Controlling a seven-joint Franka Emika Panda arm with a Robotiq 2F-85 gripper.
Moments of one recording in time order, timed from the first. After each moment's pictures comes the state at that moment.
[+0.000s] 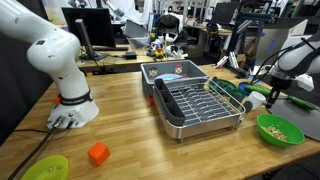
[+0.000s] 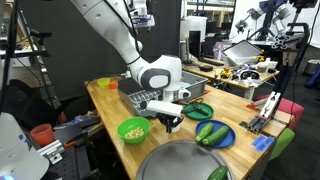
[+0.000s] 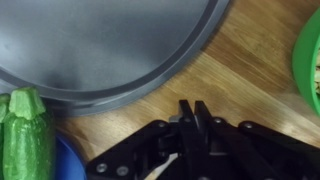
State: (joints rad) arm -0.23 0.51 0.00 -2.15 -0.08 2.60 -0.72
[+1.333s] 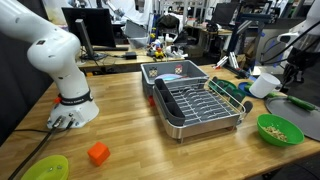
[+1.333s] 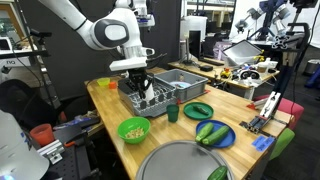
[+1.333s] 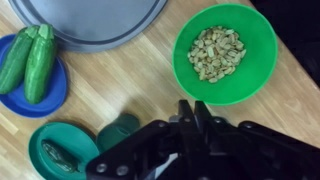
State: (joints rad) arm -0.04 -0.11 0.05 -2.53 -0.21 2.47 -0.67
